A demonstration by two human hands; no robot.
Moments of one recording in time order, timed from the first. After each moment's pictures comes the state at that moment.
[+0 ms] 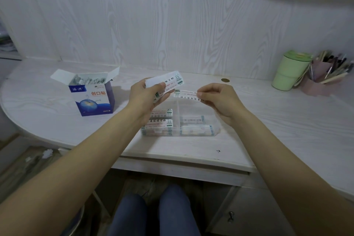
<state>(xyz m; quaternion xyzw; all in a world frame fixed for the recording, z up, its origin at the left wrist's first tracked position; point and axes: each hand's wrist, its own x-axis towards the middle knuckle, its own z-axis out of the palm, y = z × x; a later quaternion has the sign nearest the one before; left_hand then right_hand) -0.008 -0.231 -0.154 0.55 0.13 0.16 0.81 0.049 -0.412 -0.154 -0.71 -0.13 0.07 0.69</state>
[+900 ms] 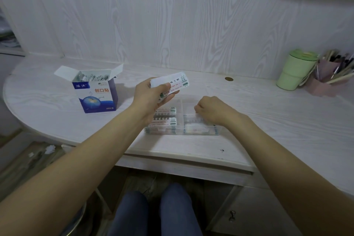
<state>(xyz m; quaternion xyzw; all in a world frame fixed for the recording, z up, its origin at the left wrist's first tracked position) -0.013 -0.231 -0.157 0.57 0.13 0.15 0.80 0.049 -0.391 -0.165 -0.96 -0.20 0.10 0.17</state>
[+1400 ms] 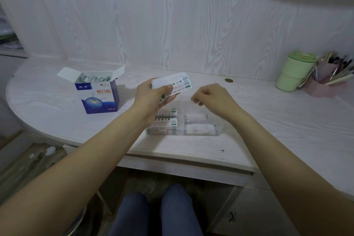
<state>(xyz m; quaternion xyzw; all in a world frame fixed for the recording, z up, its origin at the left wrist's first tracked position) -0.015 -0.232 -0.155 0.57 0.12 0.15 0.80 0.040 -0.396 -0.146 -0.90 -0.22 0.02 0.38</state>
